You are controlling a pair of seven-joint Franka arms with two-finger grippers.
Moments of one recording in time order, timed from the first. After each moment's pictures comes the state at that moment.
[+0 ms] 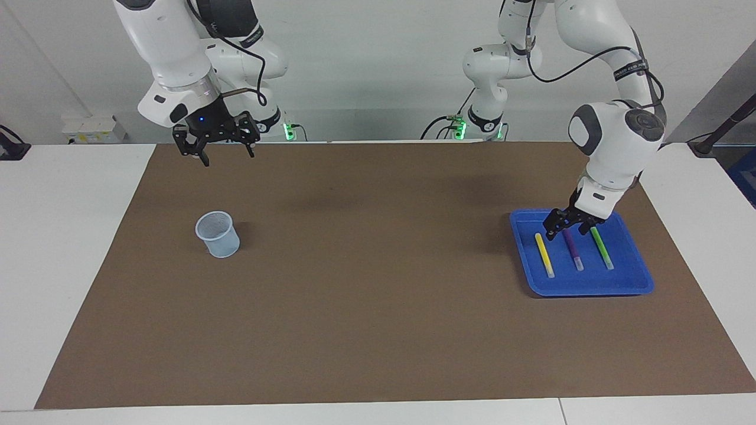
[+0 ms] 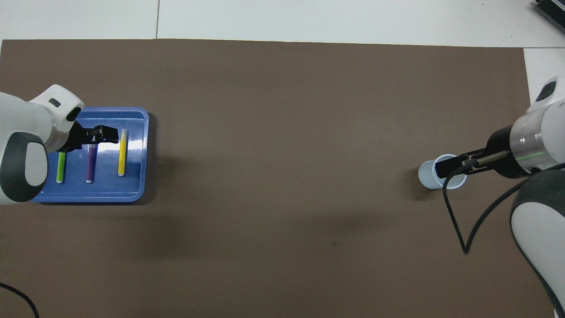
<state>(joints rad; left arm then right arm) 0.03 0.14 -0.03 -2.00 -0.02 2.23 -0.08 -0.01 -0.09 0.12 -1.74 0.05 1.62 -0.07</state>
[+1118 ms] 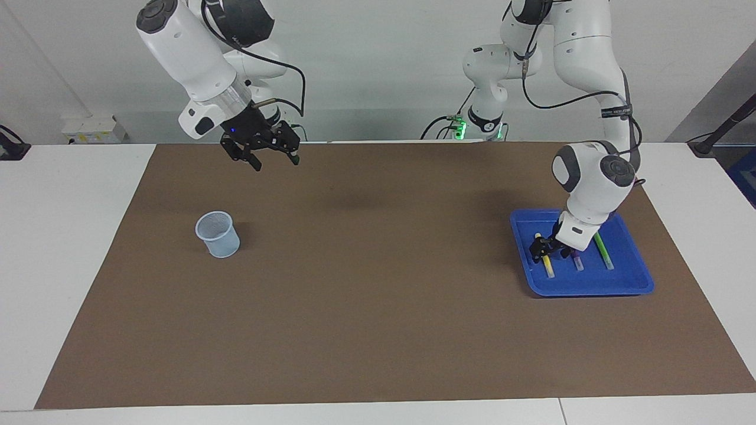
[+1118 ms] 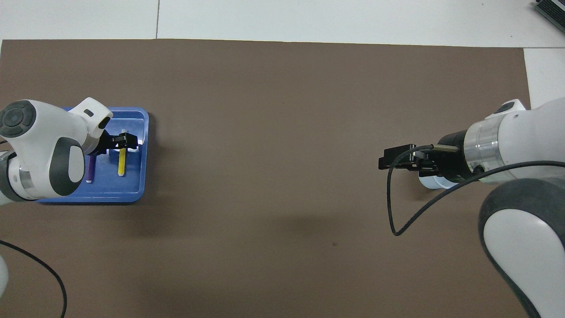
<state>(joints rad) 0.03 0.30 -0.03 -2.04 -0.02 2.38 -0.08 0.04 -0.11 0.13 -1.87 0.38 1.81 0.24</state>
